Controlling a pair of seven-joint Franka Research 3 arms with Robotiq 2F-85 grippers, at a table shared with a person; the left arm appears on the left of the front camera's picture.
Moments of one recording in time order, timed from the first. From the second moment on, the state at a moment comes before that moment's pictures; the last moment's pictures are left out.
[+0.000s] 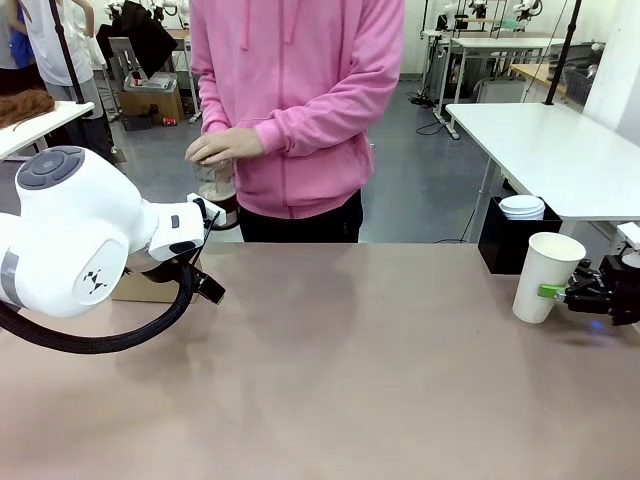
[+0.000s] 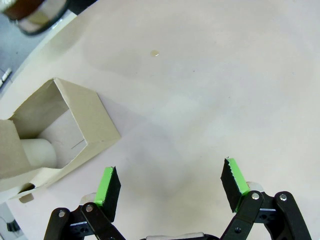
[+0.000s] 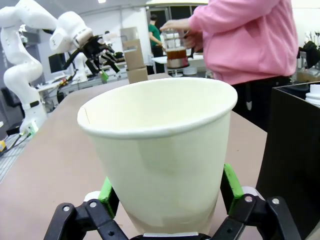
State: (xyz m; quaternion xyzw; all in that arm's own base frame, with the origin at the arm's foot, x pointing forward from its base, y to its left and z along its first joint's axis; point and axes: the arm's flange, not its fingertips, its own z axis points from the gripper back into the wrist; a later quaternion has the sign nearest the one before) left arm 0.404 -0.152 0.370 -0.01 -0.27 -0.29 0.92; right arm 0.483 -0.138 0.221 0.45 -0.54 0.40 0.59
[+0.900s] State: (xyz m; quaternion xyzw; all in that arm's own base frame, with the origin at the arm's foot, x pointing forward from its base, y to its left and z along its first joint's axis) left arm 0.404 -0.152 0.370 -0.01 -0.27 -0.29 0.92; right arm 0.480 -0.128 0.235 0.45 -0.55 0.39 0.59
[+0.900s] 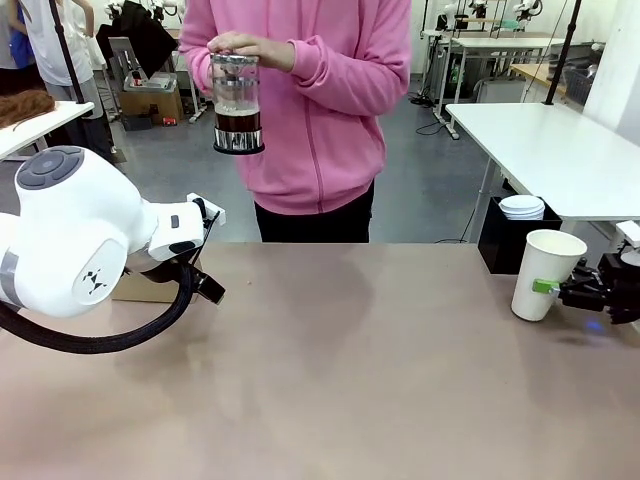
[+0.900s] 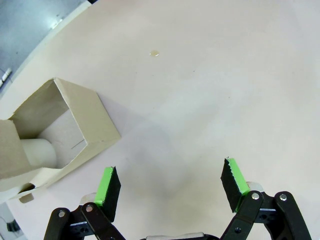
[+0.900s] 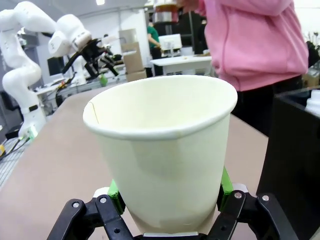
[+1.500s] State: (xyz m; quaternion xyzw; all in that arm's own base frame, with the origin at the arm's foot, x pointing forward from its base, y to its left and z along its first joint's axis) left arm 0.404 -0.152 0.370 -0.01 -0.27 -0.29 0.92; right arm 0.497 0.051 0.347 0.42 -0.55 0.37 0.62
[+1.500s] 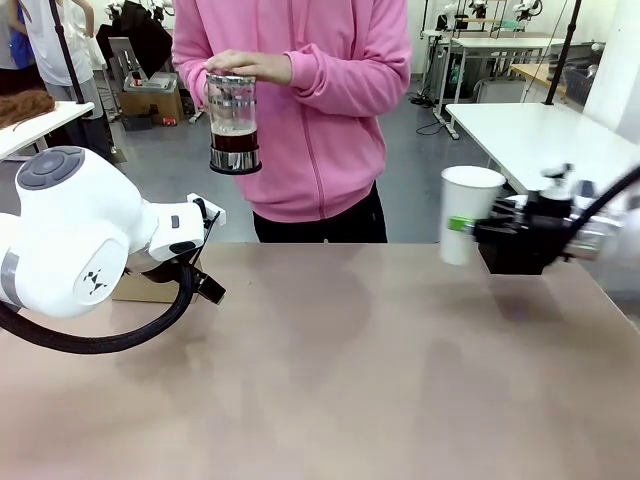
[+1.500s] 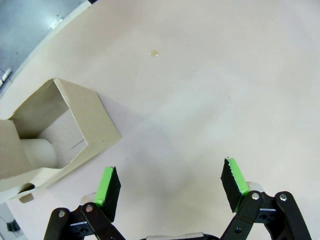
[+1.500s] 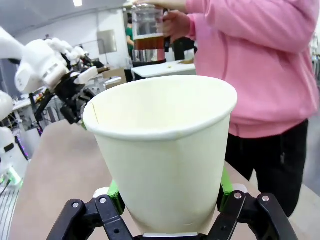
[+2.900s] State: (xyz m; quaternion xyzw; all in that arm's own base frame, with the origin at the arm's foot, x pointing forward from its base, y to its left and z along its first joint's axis) left arm 0.404 -0.152 0.370 -0.01 -0.27 -0.29 0.92; right arm 0.620 0.154 0.268 0.43 -0.57 0.34 0.61
